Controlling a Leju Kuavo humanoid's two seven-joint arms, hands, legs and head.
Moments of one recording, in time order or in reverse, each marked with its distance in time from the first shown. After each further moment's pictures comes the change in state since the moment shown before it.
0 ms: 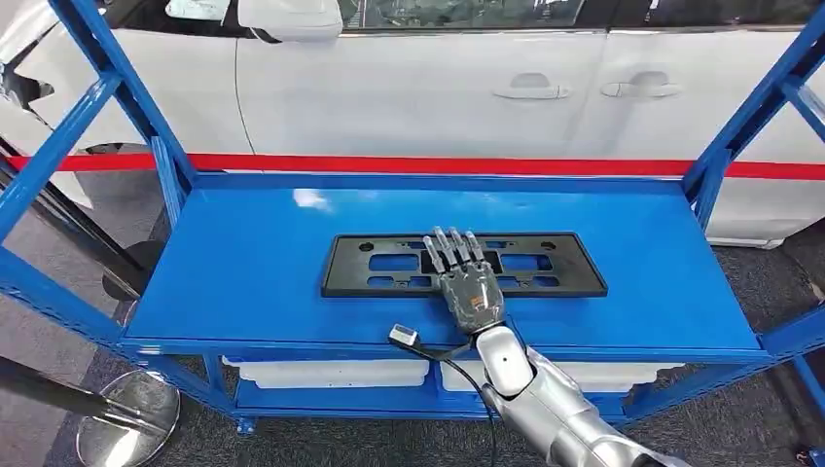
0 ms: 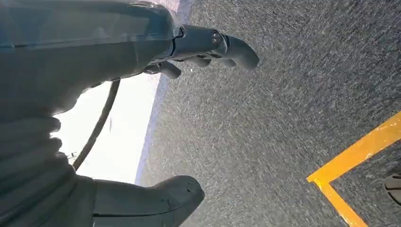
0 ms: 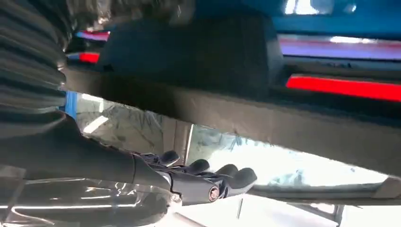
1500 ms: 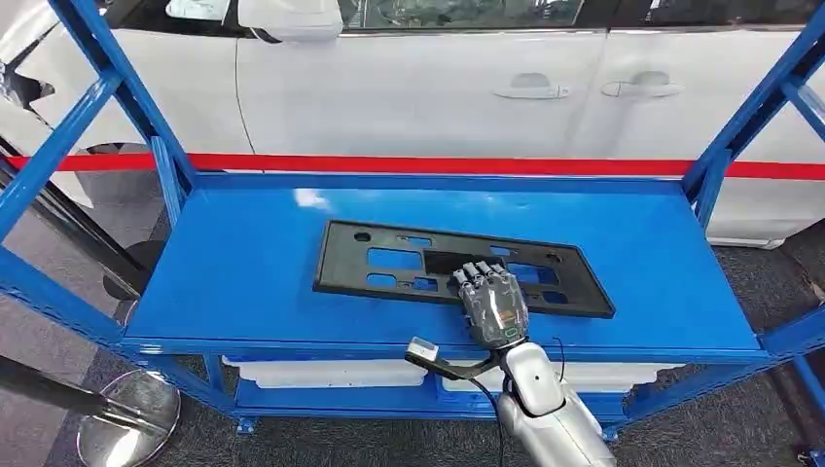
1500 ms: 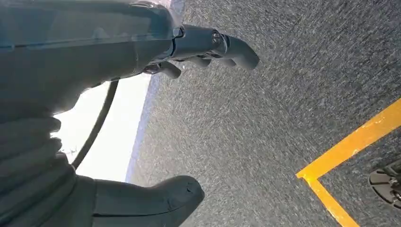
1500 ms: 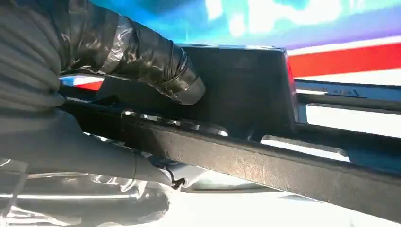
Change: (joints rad) left arm 0.014 0.002 0.000 0.000 0.018 0.013 -0.040; right arm 0.230 0.051 -0.400 -0.299 -0.070 -0.004 -0.403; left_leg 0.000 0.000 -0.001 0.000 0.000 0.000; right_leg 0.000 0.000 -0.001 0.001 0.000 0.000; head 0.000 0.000
